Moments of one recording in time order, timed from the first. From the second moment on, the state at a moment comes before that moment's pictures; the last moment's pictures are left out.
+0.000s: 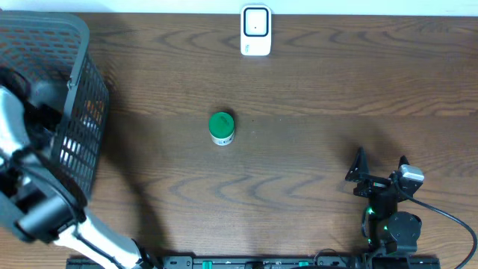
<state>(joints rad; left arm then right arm) 0.63 1.95 1.69 -1.20 -0.03 -0.39 -0.01 0.01 0.01 -0.06 0.13 0.22</state>
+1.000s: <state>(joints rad) -0.58 1.77 1.86 -1.00 0.16 -0.63 -0.01 0.01 0.01 -0.06 0.13 0.22</state>
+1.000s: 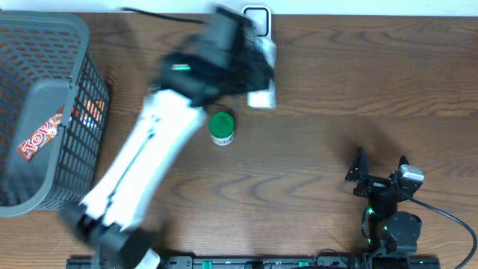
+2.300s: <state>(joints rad) -0.56 1.70 2.16 -0.99 -0.31 -0.35 -0.01 0.01 0.01 -0.06 0.13 0.22</state>
